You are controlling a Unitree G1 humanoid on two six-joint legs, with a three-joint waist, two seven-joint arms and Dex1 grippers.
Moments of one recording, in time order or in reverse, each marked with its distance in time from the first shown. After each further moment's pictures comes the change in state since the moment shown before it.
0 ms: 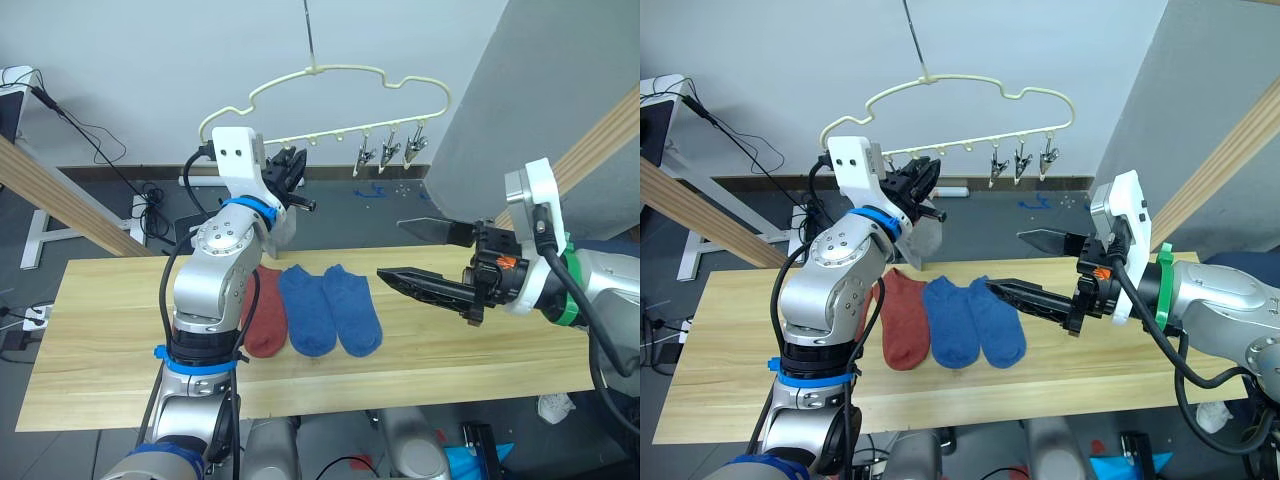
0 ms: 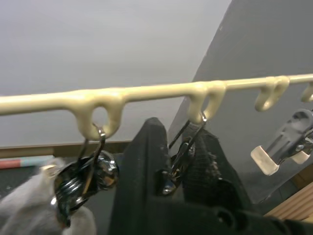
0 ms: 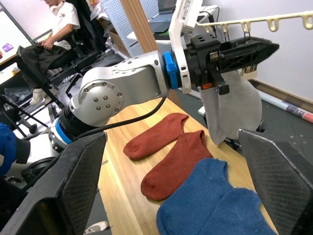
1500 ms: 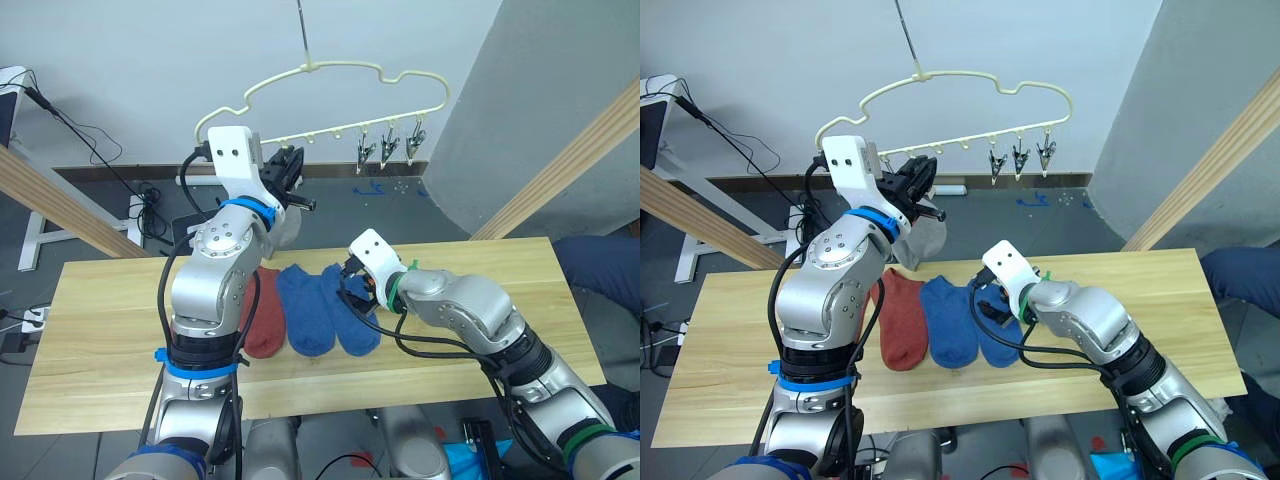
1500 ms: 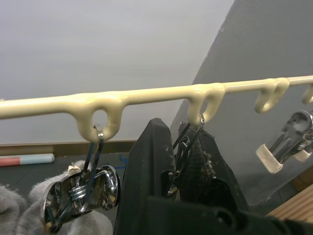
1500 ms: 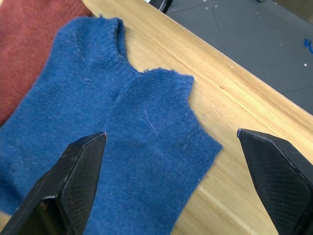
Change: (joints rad) left arm 0.008 -0.014 0.010 -0.044 -0.008 0.040 0.019; right arm -0.220 0.513 0.675 0.504 -0.993 0.181 -0.170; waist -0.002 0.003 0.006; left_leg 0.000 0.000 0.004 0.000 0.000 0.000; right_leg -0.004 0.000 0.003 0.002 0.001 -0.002
